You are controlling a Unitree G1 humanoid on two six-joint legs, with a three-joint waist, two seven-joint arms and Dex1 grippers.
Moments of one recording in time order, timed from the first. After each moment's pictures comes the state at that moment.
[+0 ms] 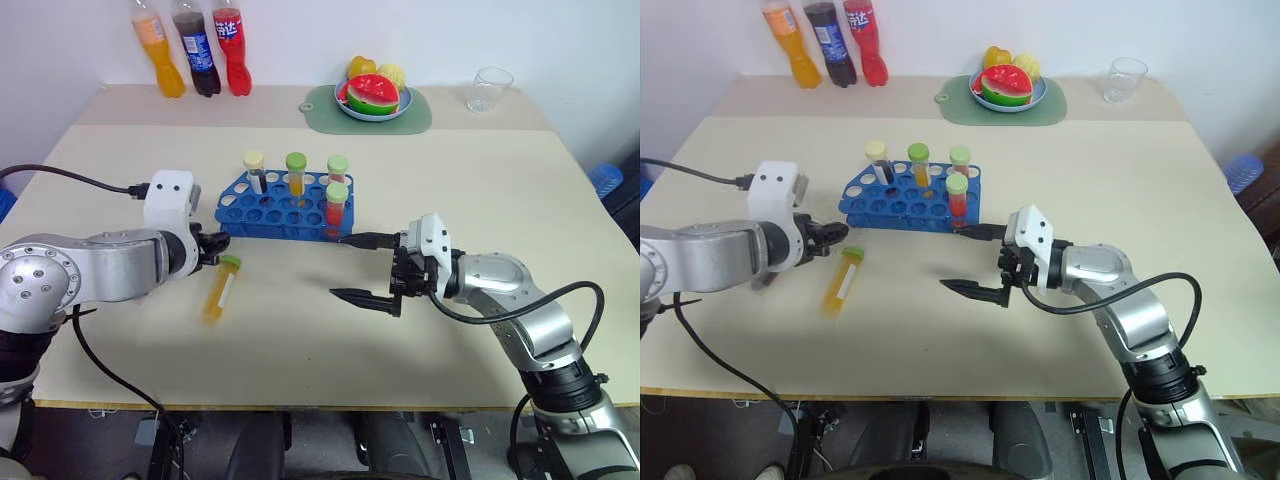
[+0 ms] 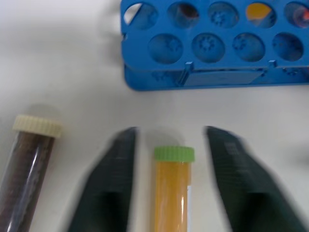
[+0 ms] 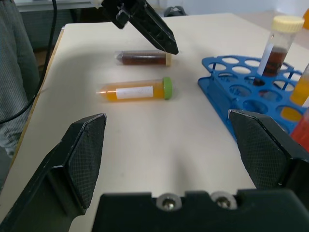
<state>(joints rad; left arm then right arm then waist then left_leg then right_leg) -0.55 1.06 -0.10 -0.34 -1.91 1.03 0.90 -0.37 -0.57 0.16 -0.31 0.43 0.41 0.97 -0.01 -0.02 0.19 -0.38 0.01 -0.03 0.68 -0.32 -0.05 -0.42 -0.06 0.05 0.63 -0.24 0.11</state>
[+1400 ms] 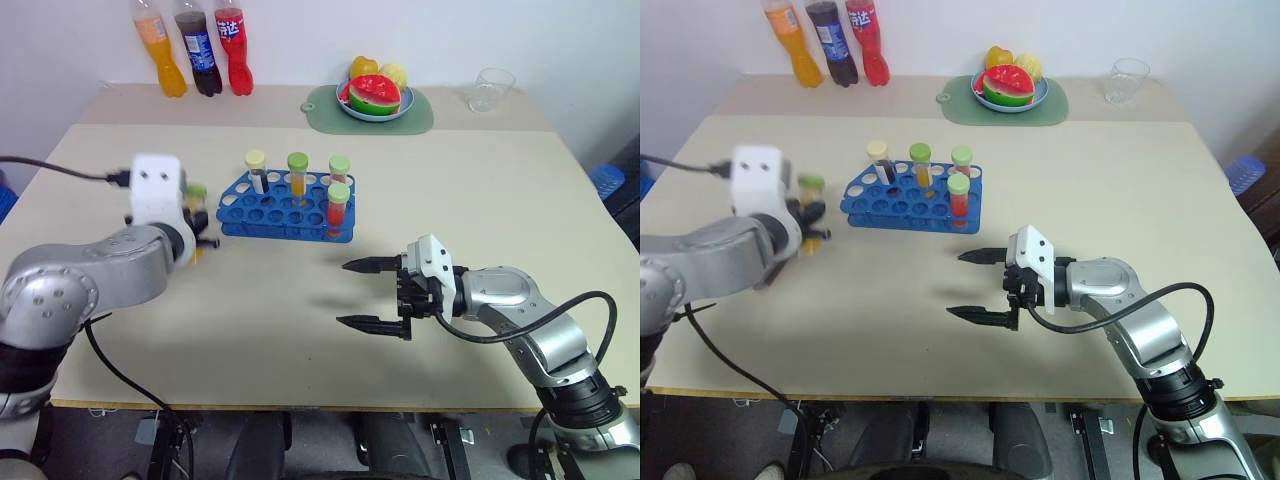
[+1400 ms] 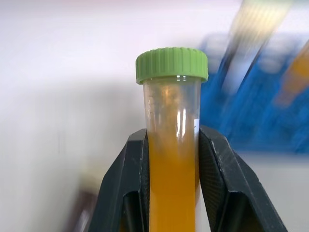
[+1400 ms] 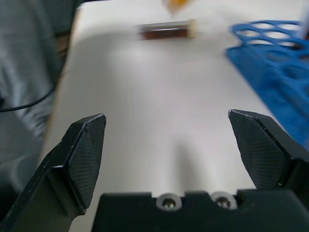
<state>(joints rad) -0.43 0.95 0.01 -0.56 -1.33 0.81 0.76 -0.29 -0.60 0.16 -0.35 0.44 0.47 0.97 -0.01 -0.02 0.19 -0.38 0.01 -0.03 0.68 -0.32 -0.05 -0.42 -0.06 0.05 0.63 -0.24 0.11</state>
